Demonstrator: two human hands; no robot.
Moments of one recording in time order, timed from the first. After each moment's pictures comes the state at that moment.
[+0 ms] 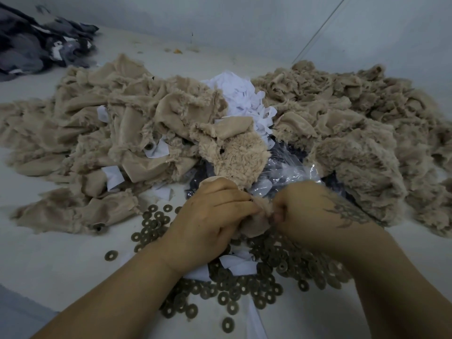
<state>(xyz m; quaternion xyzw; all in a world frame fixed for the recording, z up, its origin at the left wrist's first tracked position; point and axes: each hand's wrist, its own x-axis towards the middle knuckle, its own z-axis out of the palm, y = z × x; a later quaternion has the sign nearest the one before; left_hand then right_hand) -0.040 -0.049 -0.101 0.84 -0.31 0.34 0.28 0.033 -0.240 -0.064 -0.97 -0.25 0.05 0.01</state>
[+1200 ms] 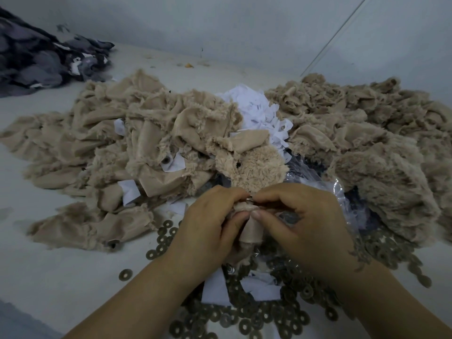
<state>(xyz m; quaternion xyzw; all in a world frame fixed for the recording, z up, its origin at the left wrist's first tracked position) -0.041 -0.030 -0.103 0.86 -0.16 0.34 0.33 0.004 -0.203 -0.062 -0.81 -0.41 -0.21 0.36</state>
